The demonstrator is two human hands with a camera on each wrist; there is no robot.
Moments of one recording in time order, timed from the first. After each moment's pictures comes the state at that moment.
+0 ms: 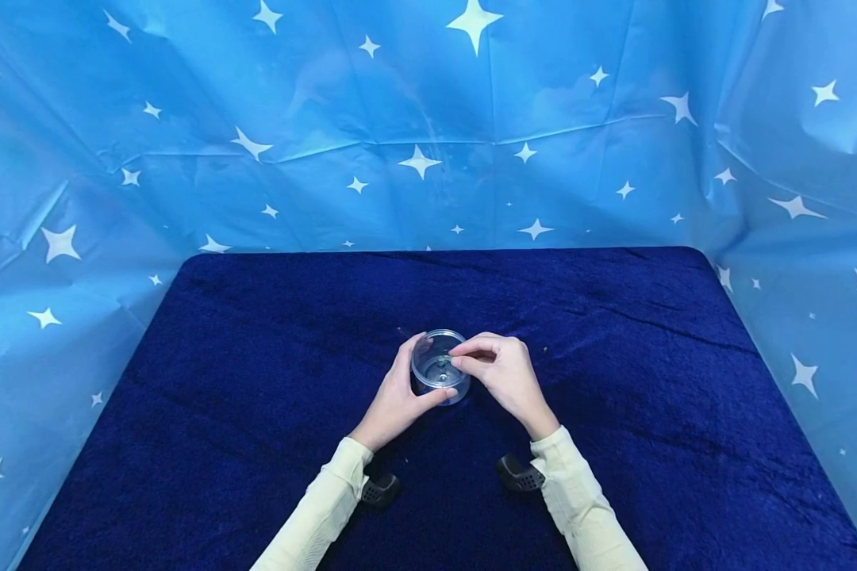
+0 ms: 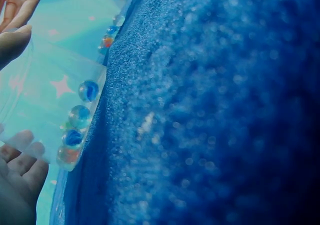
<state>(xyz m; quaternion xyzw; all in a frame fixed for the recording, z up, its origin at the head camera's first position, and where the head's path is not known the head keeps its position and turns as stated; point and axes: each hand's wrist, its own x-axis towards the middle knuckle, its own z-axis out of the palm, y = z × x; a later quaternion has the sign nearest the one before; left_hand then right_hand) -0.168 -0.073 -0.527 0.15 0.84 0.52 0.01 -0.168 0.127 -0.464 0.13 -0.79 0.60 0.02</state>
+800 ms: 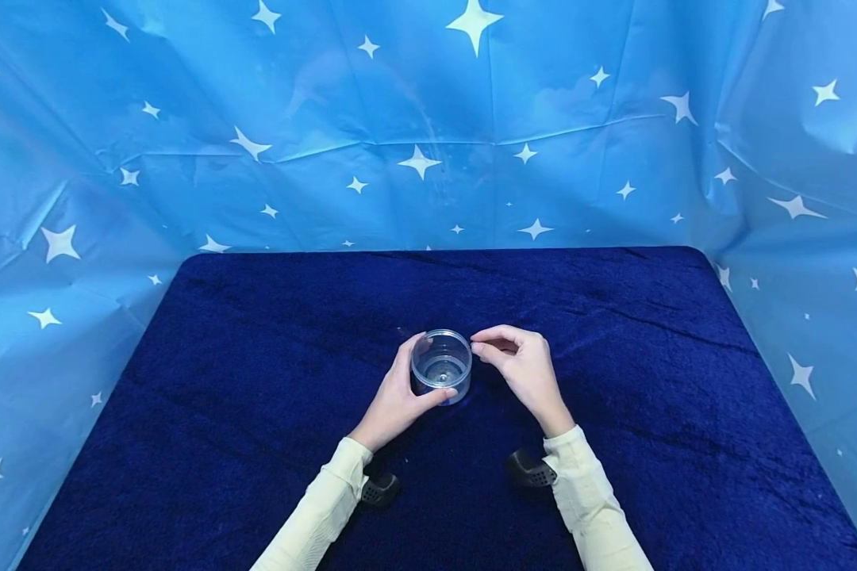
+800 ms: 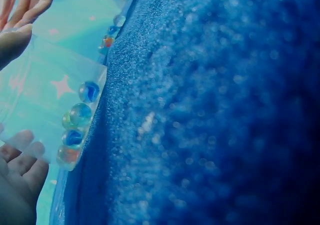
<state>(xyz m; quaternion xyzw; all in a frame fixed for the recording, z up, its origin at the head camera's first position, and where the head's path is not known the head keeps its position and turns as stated) -0.167 -0.072 -0.525 0.14 0.84 0.52 0.02 -0.171 0.147 -0.463 0.07 -0.77 0.64 0.04</state>
